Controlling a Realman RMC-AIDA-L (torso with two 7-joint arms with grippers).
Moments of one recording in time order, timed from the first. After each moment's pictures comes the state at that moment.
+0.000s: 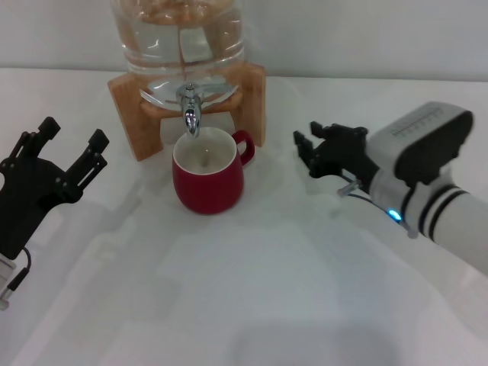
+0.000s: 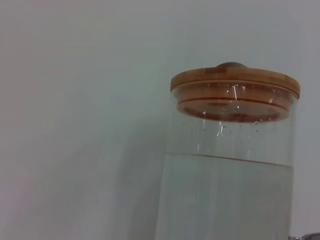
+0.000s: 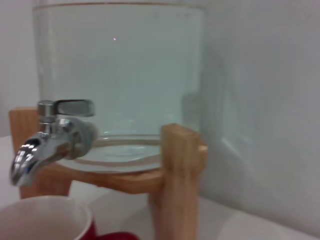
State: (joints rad) left arm -0.16 -2.08 1.44 0.39 -2.70 -1.29 2.55; right arm 0.65 2.01 0.66 0.61 -2.28 -0.49 0.04
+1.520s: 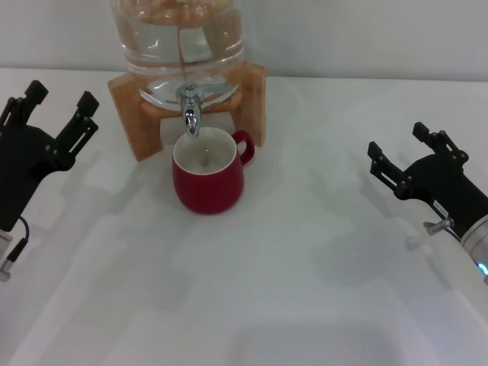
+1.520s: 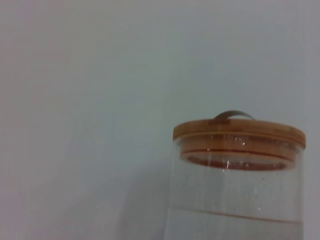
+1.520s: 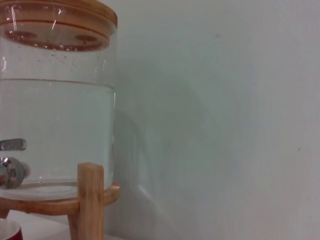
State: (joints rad) left arm -0.20 -2.09 1.44 0.39 -2.79 -1.35 2.57; right arm 0.40 2.02 0.68 0.44 -2.39 -1.00 0.07
